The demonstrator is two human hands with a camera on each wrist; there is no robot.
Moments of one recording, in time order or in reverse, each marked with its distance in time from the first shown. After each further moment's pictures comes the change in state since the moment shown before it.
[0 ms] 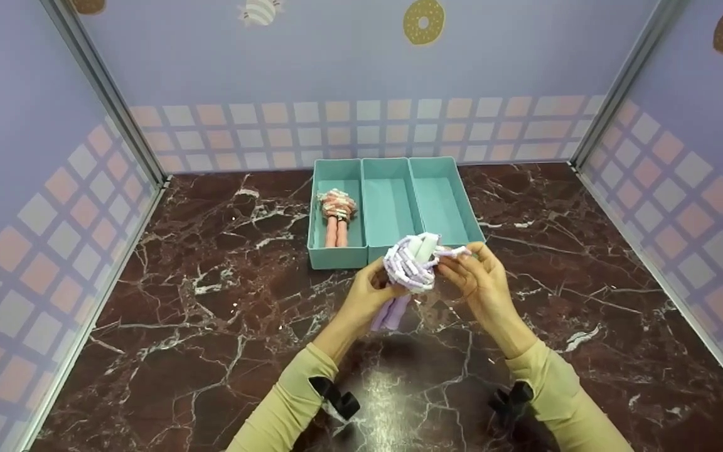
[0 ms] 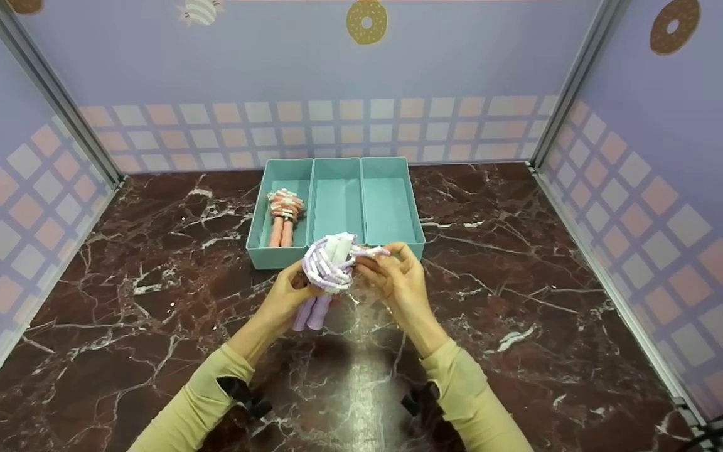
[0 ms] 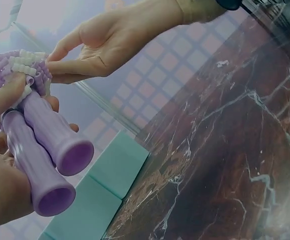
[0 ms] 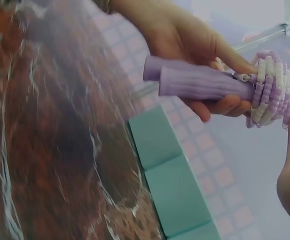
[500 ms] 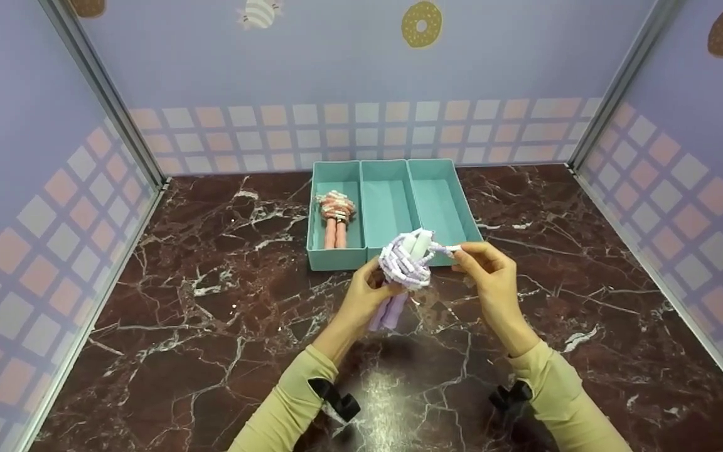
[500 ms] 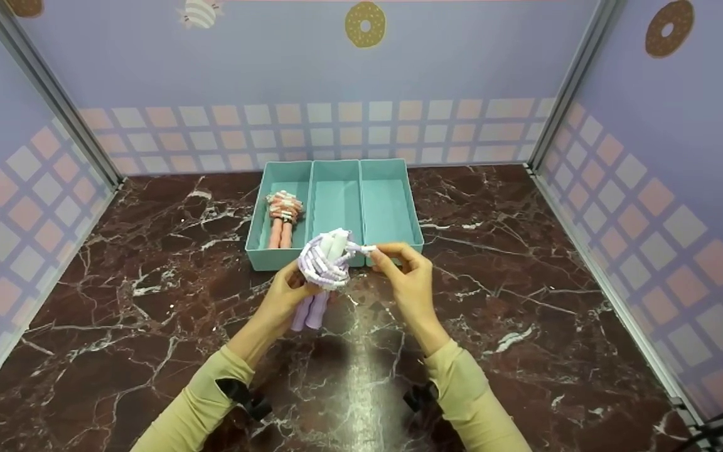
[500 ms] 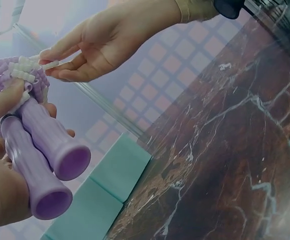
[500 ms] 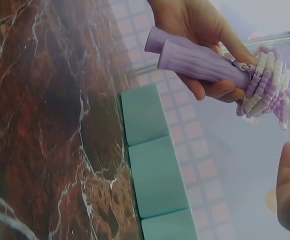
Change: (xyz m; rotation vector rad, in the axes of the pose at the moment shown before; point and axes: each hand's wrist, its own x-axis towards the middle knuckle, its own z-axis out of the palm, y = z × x) left_hand 0.000 0.002 0.000 0.033 0.056 0.001; right_hand 0.004 -0.008 -0.002 -0.584 0.216 -0.215
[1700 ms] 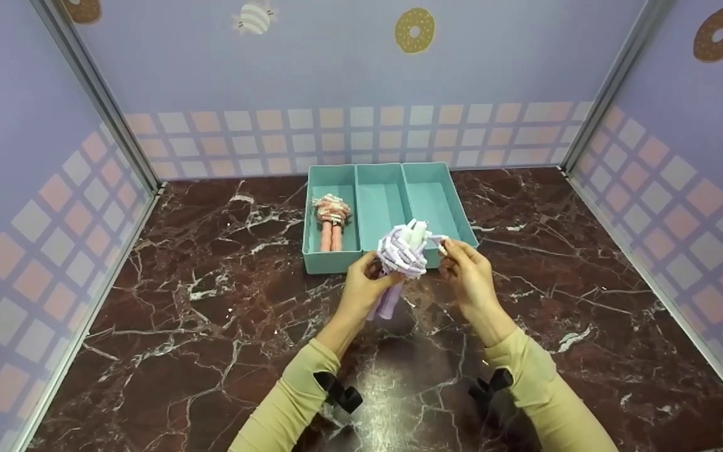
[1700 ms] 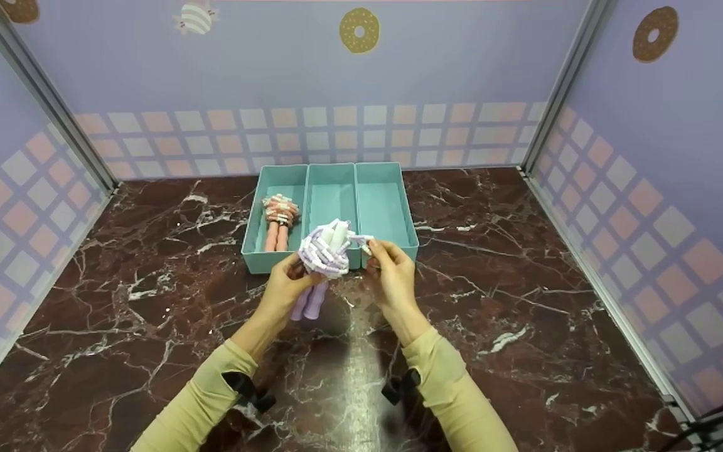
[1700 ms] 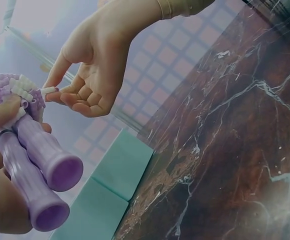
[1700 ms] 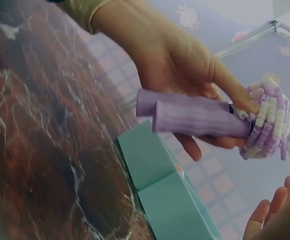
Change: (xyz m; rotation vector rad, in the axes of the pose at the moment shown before) left_hand 0.016 0.003 0.007 0.135 0.153 -0.016; right_hand 0.015 0.006 0.023 0.324 0.131 0.429
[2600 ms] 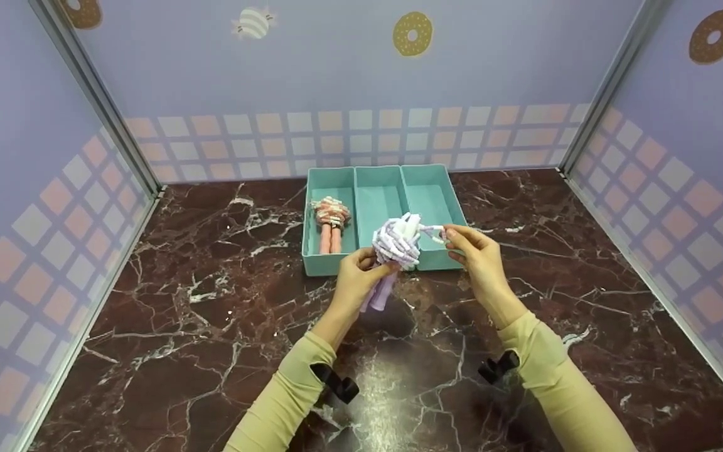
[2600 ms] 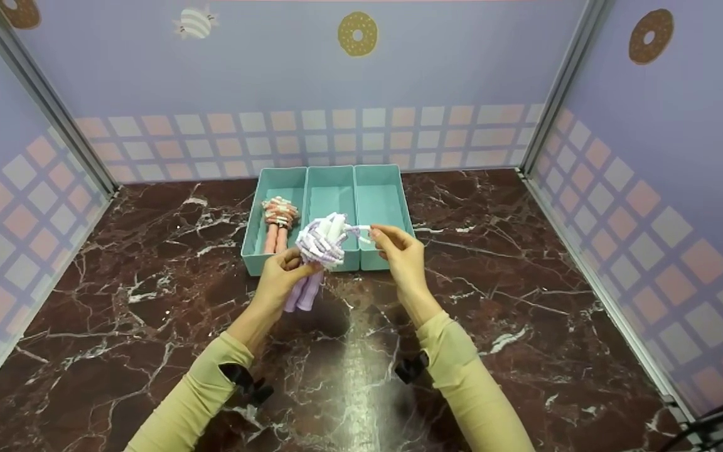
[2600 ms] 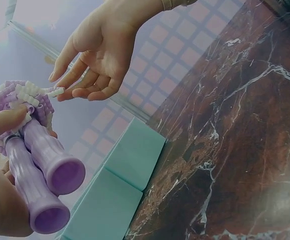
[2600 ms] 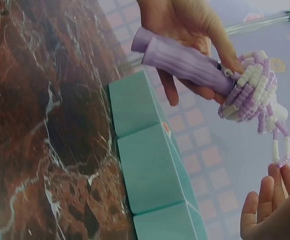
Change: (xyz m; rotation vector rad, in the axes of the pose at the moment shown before) left_hand 0.012 0.009 -0.005 -0.042 0.056 -0.064; right_hand 0.023 -0.021 -0.014 -0.343 -0.056 -0.123
